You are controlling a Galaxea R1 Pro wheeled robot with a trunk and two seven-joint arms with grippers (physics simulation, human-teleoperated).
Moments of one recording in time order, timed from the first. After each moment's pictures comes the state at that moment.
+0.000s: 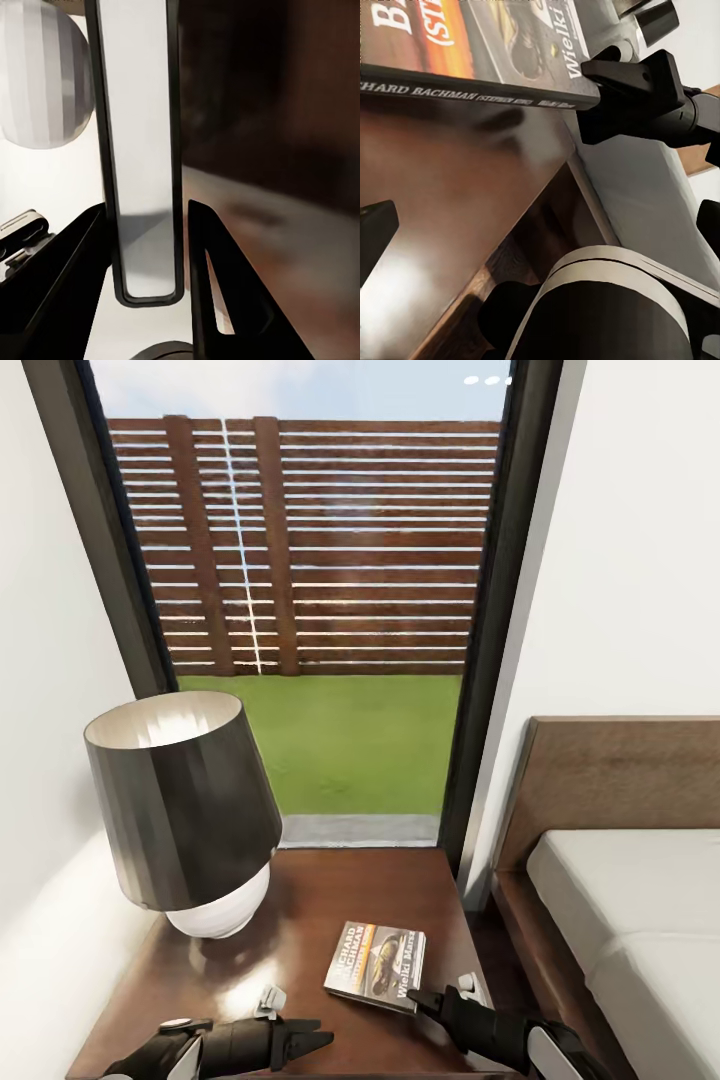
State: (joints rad) left arm -0.53 0.05 0.04 -0.21 0.04 0.13 -1.30; right arm -0.38 -0.14 0.26 -0.57 -0.88 0.60 0.75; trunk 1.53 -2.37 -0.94
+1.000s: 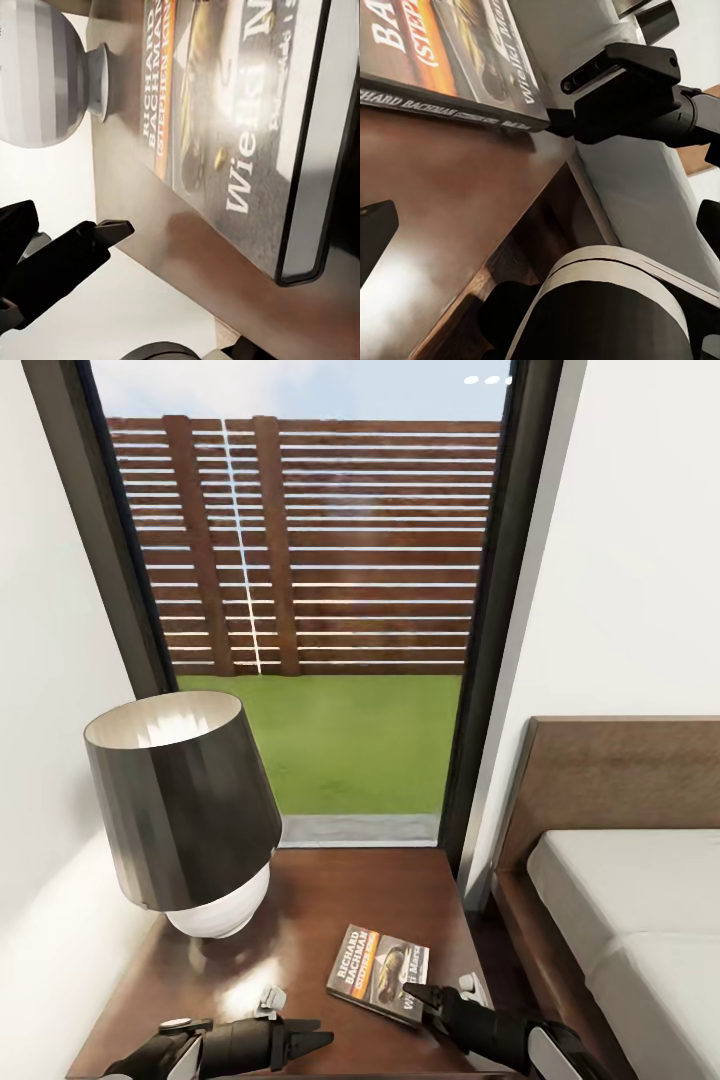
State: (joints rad) left arm -0.53 0.05 0.04 -0.21 0.04 0.13 -1.30; right arm -0.38 -0.14 0.26 -0.57 -0.86 0.58 0.75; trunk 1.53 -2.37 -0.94
